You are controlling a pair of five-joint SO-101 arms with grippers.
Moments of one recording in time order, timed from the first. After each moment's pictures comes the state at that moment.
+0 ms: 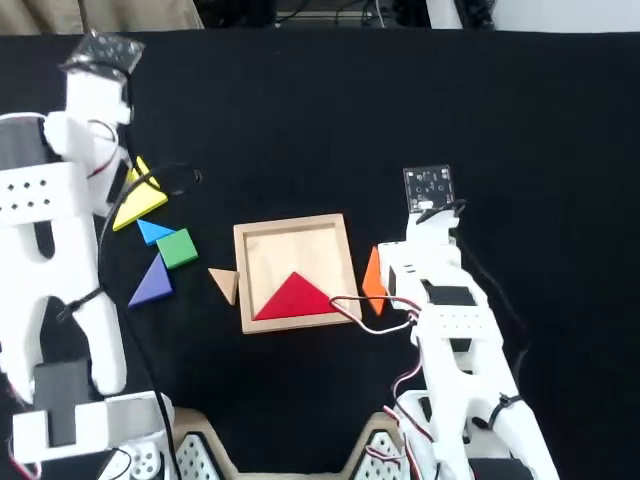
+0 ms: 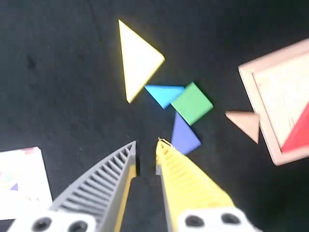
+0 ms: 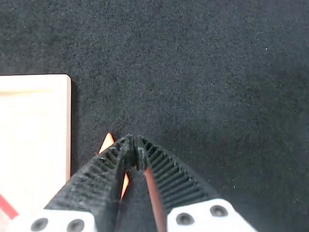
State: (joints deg) left arm -14.5 -7.3 -15.9 100.9 -28.0; right arm 0.8 -36.2 73.7 21.2 6.5
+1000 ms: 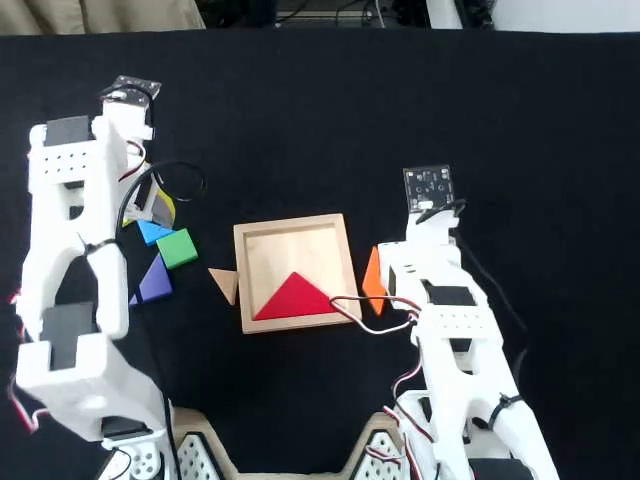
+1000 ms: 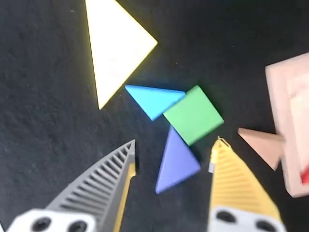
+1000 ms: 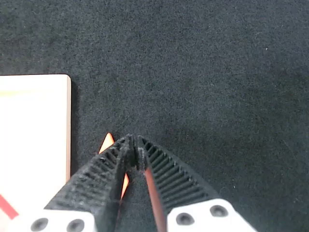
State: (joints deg) left arm -14.8 10.6 -3.9 83.7 -23.3; right arm 0.8 -36.2 73.7 21.2 6.5
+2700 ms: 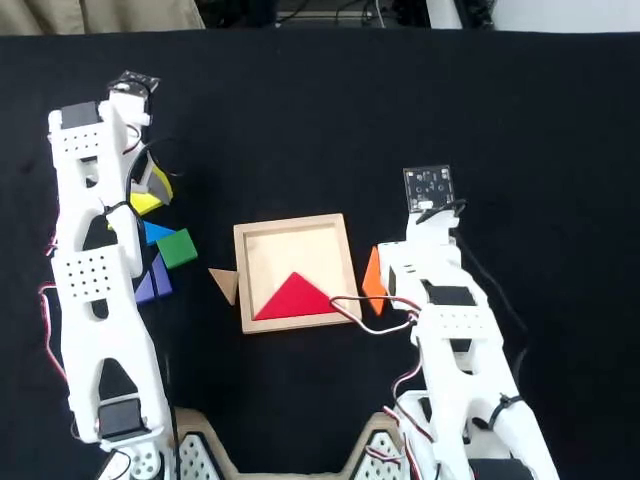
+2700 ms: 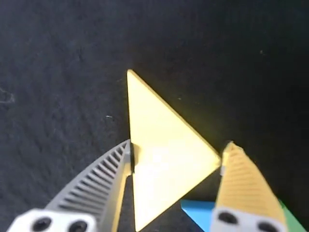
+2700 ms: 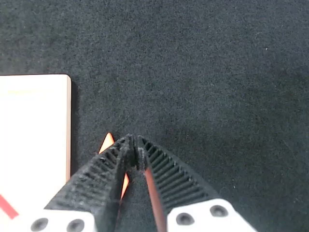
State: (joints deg) left arm -17.9 63.7 -64.1 90.6 -30.1; right arm 0.8 -36.2 73.7 21.2 6.5
